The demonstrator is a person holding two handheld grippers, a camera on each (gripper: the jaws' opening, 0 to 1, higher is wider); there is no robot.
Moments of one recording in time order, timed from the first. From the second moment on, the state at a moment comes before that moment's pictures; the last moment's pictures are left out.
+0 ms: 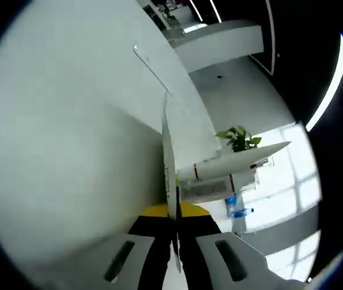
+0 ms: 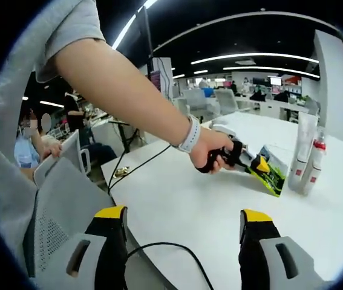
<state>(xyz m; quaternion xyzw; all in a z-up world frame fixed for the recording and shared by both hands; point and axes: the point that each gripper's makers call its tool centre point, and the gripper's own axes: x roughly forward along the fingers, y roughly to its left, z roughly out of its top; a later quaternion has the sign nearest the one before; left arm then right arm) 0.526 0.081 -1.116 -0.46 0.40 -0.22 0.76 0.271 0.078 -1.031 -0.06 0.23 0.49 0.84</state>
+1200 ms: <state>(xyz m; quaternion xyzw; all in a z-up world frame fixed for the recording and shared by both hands) 0.530 0.087 -1.116 -0.13 0.42 -0.24 0.87 0.273 0.076 -1.031 -0.07 0.23 0.49 0.84</state>
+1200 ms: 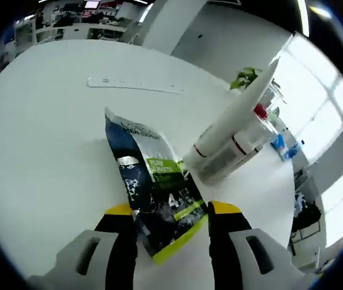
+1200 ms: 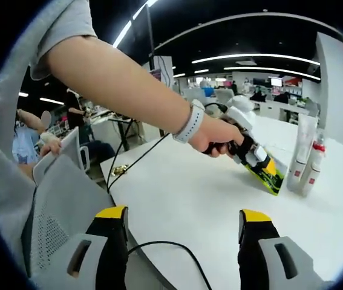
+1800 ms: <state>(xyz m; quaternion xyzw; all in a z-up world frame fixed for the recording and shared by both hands) 0.538 0.094 -1.122 -0.03 0.40 -0.24 0.88 0.270 0.077 -1.032 -0.08 0.23 0.50 0.83</state>
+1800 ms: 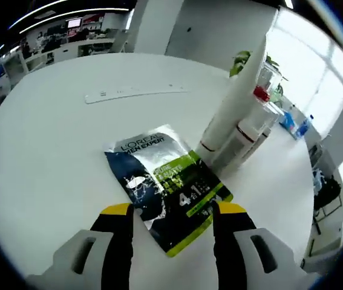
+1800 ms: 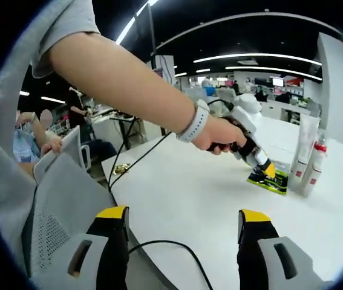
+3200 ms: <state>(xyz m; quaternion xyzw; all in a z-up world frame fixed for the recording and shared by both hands) 0.568 0.082 -1.098 0.11 0.32 -0.31 0.89 0.273 0.077 -1.031 -0.07 0.23 0.49 0.84</state>
